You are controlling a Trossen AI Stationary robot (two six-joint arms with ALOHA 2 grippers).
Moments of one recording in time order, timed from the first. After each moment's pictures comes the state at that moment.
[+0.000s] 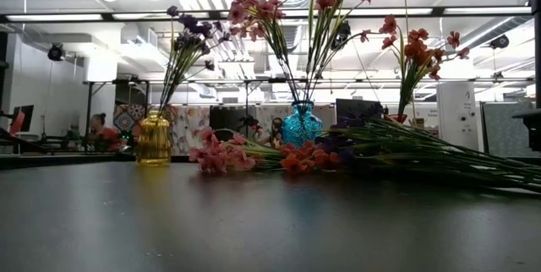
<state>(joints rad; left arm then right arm) -0.92 1.36 1.23 -0.55 -0.98 -0.45 0.17 1.41 1.75 -0.76 0.21 -0.25</state>
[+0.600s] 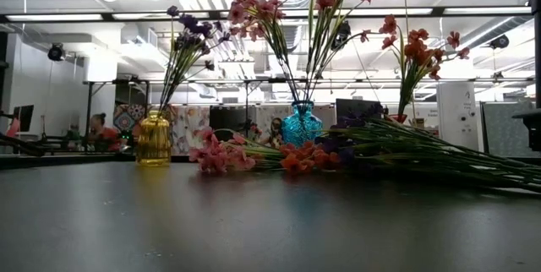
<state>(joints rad) -0.54 1.22 0.87 0.28 -0.48 0.30 0.48 1.24 1.41 -0.58 0.45 -0.07</state>
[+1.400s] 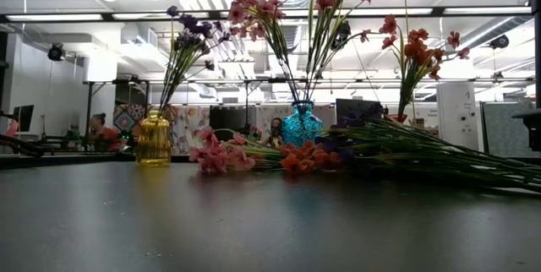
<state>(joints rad) -0.47 1.43 0.76 0.98 -0.45 0.42 0.49 1.55 1.17 0.54 0.48 -0.39</state>
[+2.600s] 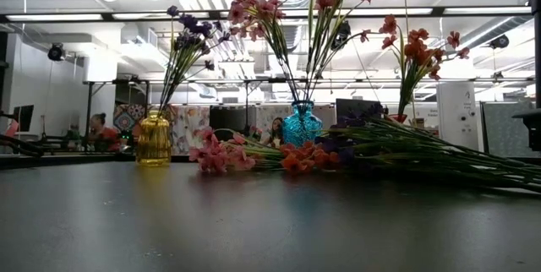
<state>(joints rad) -0.47 1.29 0.79 0.60 -0.80 0.23 0.43 1.33 1.28 -0.20 0.77 0.00</state>
